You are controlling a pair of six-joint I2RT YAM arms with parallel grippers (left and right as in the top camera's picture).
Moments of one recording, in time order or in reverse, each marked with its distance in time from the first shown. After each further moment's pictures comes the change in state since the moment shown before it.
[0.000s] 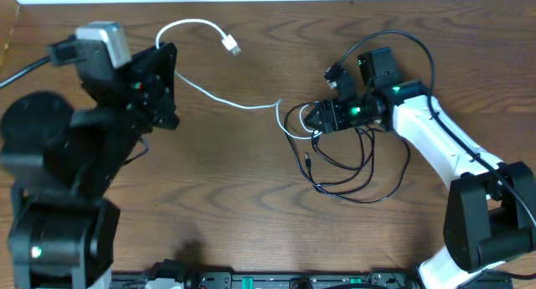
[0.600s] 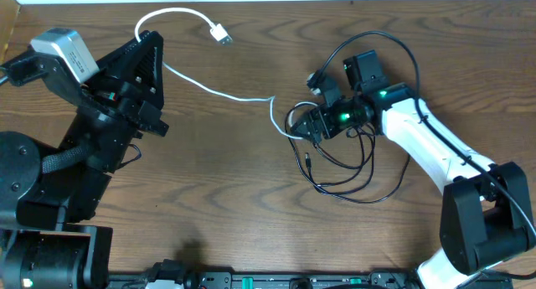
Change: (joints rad) left arm 0.000 -0.055 0.003 0.150 0.011 -0.122; right arm 0.070 0.001 0.000 0.014 -0.044 -0.156
